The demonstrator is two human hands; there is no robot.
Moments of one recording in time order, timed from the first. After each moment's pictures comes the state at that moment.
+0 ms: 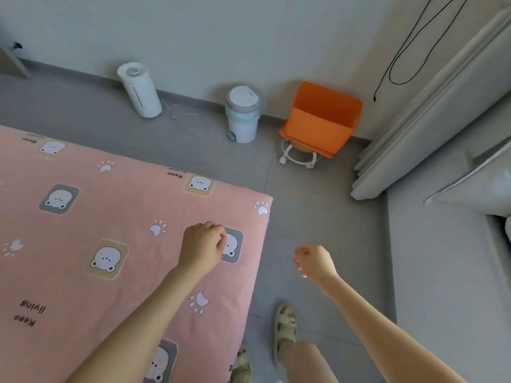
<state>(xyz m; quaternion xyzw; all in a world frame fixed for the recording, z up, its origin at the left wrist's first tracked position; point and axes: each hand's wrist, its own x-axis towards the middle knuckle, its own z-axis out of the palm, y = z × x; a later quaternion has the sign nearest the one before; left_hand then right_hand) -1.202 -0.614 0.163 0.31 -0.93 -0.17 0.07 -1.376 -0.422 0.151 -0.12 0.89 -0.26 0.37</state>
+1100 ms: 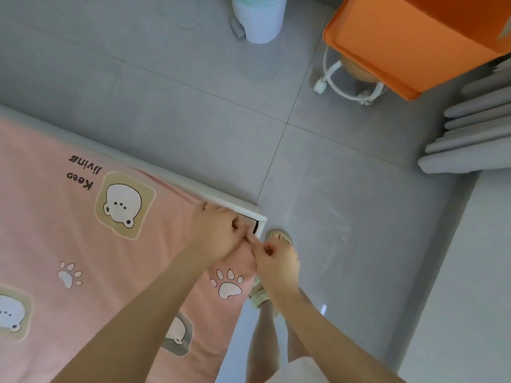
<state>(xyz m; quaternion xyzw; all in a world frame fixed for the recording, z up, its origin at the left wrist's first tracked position) -1.492 -0.764 -0.057 0.36 -0.89 -0.21 -0.22 -1.563 -0.642 -0.031 -0.06 0.83 -0.26 0.48</state>
